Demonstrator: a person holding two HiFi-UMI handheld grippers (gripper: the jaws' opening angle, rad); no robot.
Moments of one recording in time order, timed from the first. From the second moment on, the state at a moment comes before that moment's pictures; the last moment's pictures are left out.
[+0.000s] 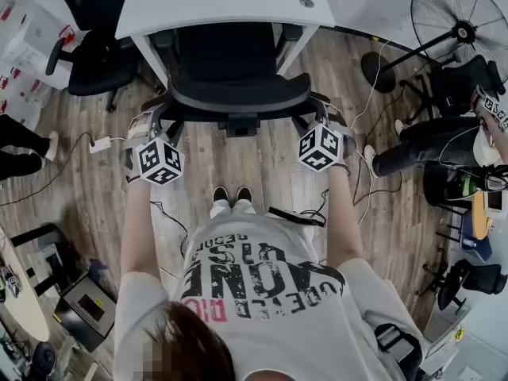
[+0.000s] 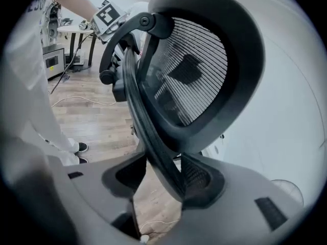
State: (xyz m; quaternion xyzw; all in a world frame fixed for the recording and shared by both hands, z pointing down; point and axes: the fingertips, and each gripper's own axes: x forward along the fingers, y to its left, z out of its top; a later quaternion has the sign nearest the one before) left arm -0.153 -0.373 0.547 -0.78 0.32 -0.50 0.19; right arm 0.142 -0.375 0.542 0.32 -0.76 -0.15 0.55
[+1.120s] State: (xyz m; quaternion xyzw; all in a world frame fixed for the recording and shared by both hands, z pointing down) left arm -0.144 -0.369 0.546 -0.79 0.35 -0.49 0.14; right arm 0.143 -0.372 0.535 0.34 -0.75 -0.14 0.54
